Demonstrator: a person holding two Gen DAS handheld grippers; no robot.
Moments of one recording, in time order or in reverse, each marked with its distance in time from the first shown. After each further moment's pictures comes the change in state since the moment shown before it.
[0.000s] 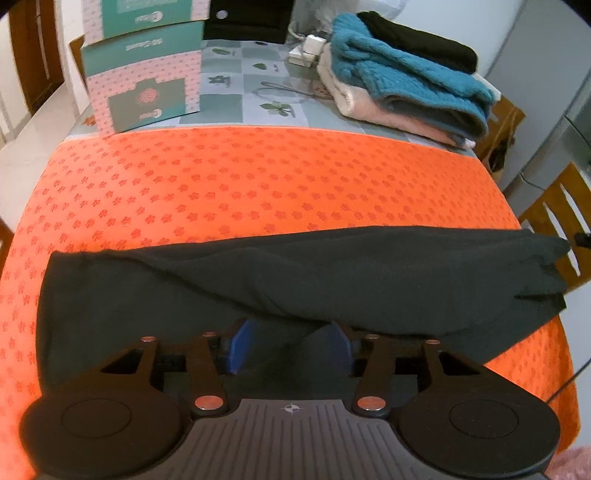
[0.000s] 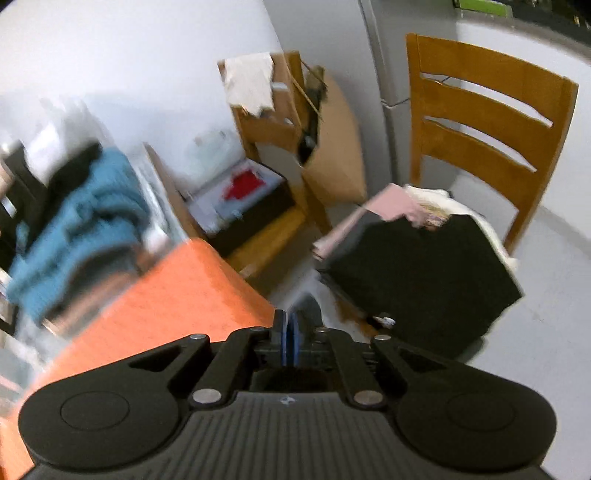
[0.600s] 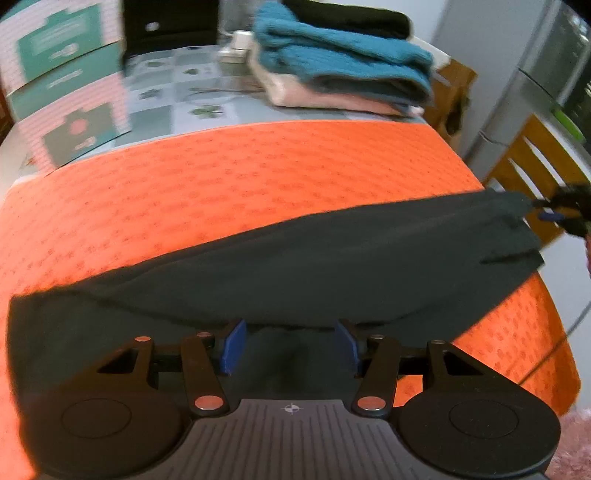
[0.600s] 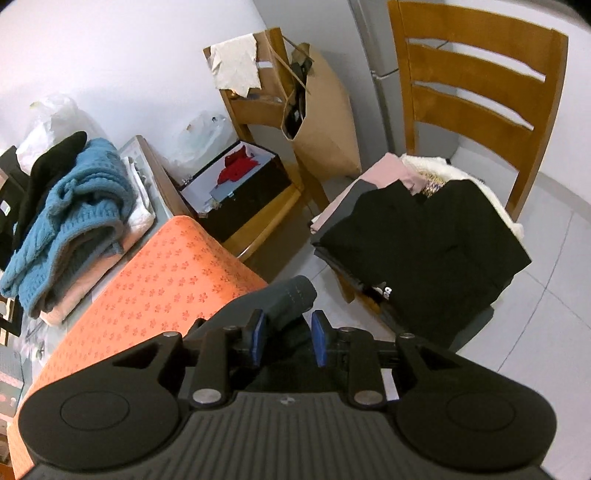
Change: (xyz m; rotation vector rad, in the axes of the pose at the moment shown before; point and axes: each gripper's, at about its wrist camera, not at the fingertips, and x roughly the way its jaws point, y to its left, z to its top) left arm 0.013 -0.051 0.003 0.181 0.033 -0.082; right arm 0.025 -0.035 -0.029 0.110 0.049 0.078
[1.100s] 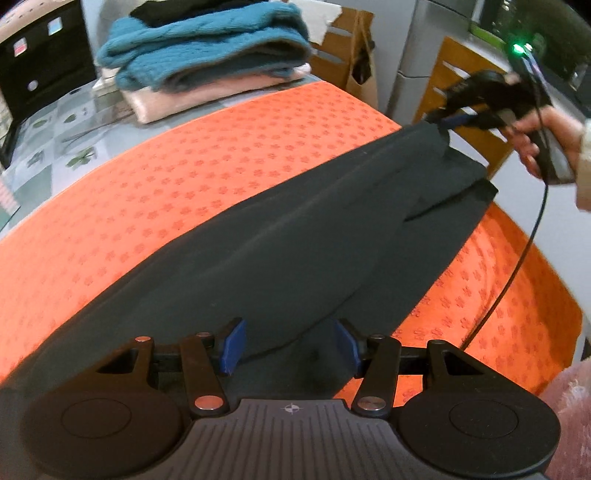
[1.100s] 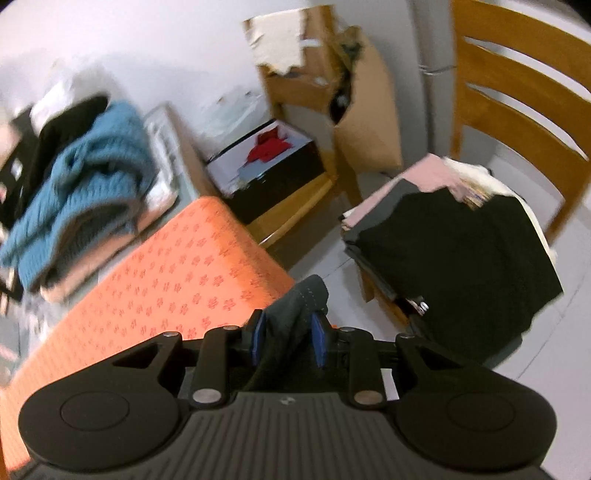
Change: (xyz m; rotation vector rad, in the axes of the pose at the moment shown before) left arm 0.042 -0.083 0.010 0.300 0.039 -0.079; right arm 0.054 0.044 0.020 -0.186 0.099 0.043
